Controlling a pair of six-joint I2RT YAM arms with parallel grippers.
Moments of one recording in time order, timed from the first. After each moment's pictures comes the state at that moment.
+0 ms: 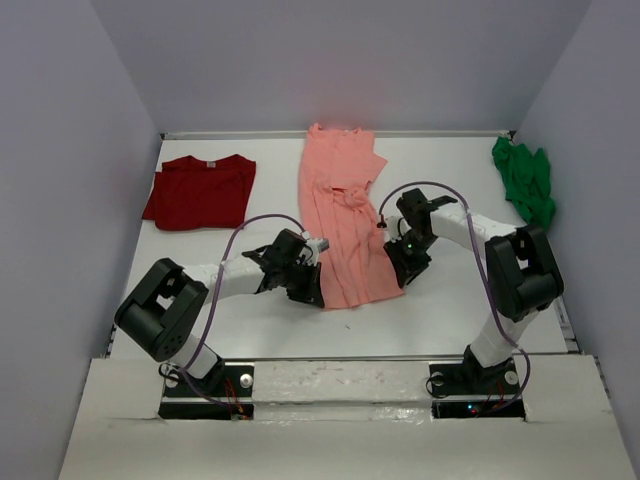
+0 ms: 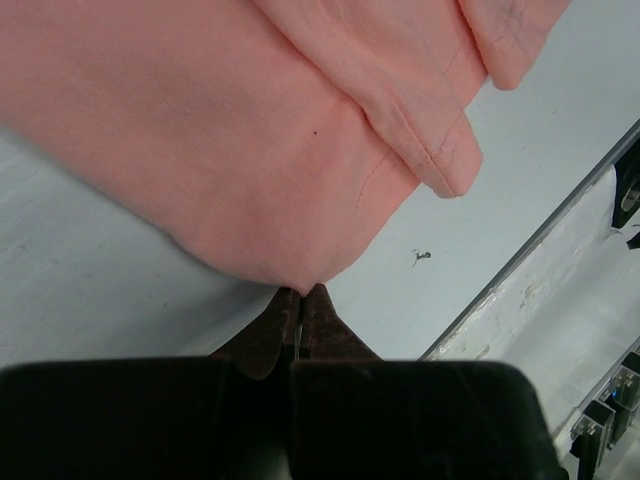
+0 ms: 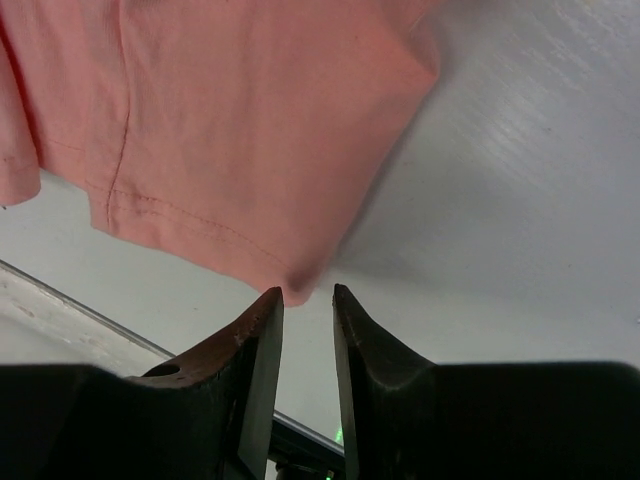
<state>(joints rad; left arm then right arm) -0.68 1.53 0.68 -0.15 0.47 -0.42 0.37 1.74 1.13 -0.89 -0.30 -0.17</state>
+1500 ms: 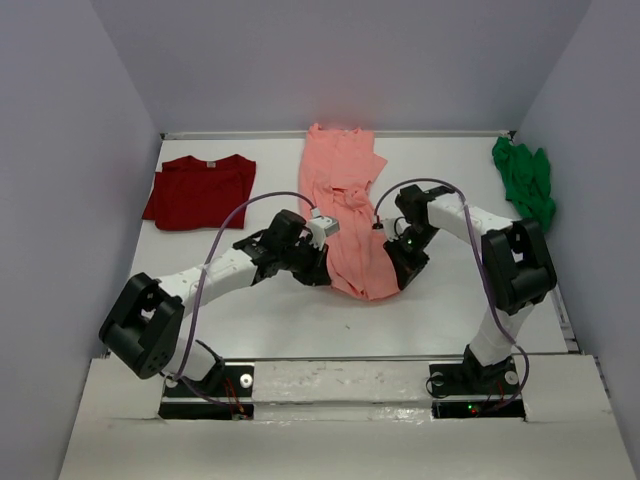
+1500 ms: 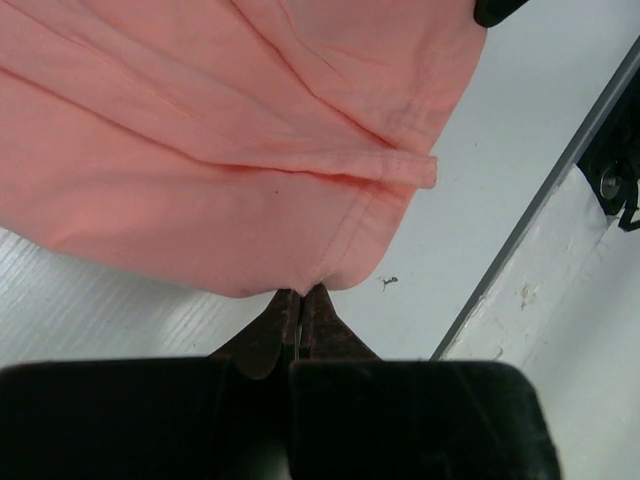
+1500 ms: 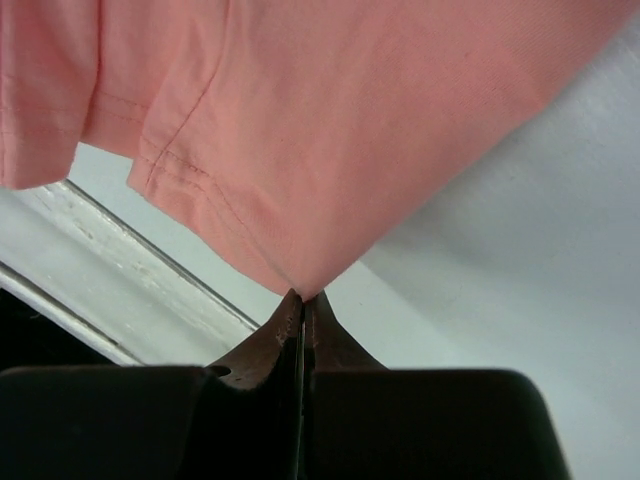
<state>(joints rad) -0.68 1.42 0.80 -0.21 0.46 -0.21 0.37 1.82 1.23 -1.08 -0.43 -0.26</state>
